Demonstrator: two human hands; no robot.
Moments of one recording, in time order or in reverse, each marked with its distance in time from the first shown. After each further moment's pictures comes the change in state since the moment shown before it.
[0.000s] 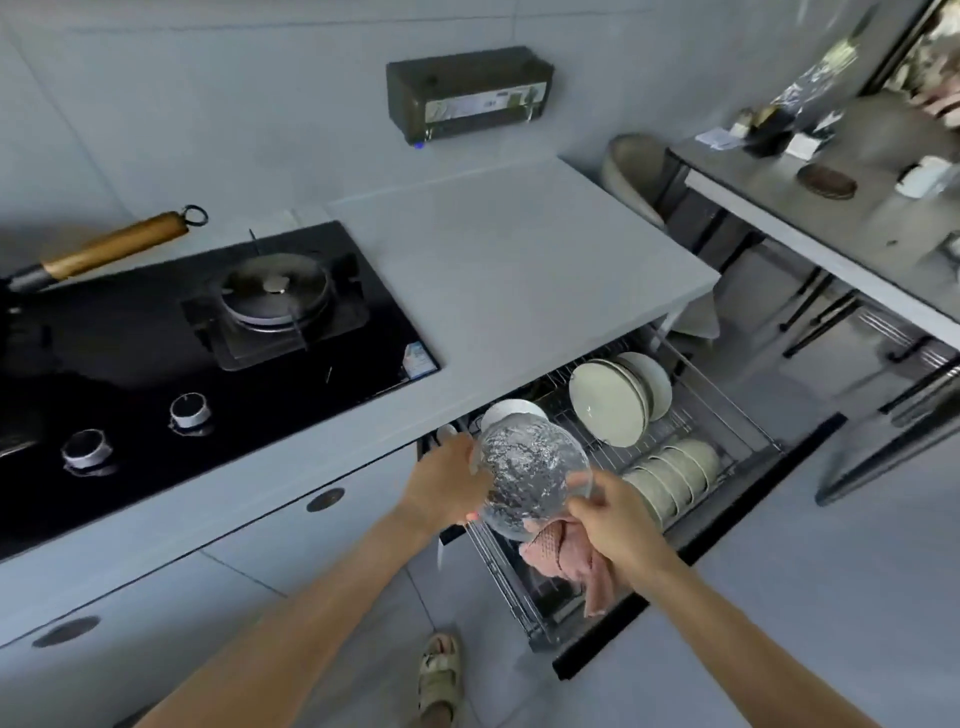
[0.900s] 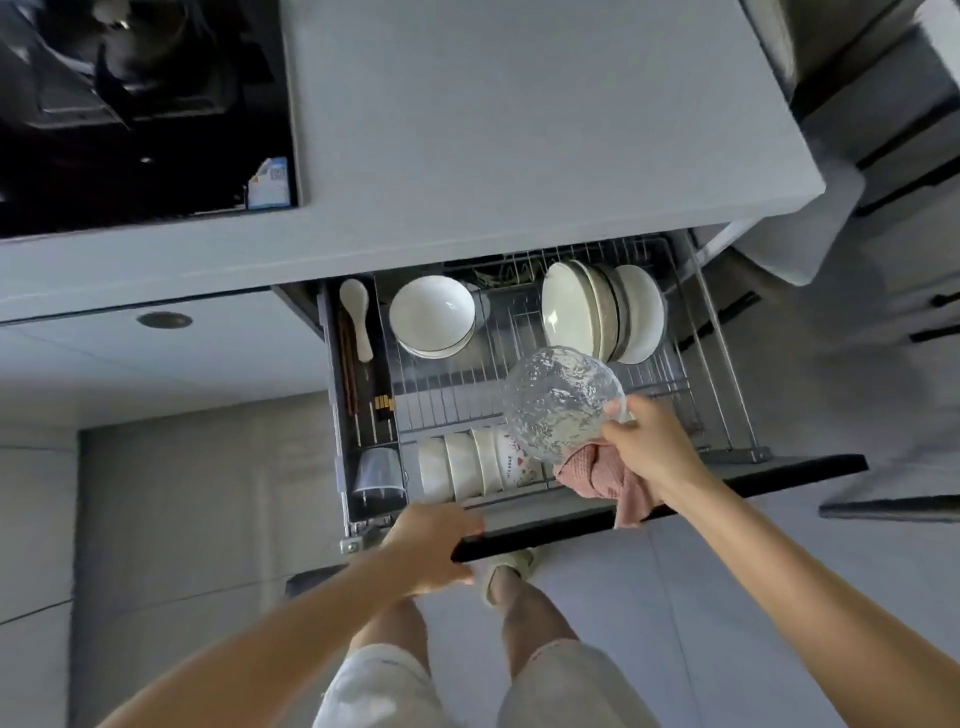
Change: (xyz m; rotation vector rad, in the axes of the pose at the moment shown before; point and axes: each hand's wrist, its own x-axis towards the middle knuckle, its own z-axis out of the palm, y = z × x) left_hand 0.073 0.049 0.298 0.463 -0.365 -0.048; right_hand 0.225 0.148 -0.192 -0.310 -0.281 -0.044
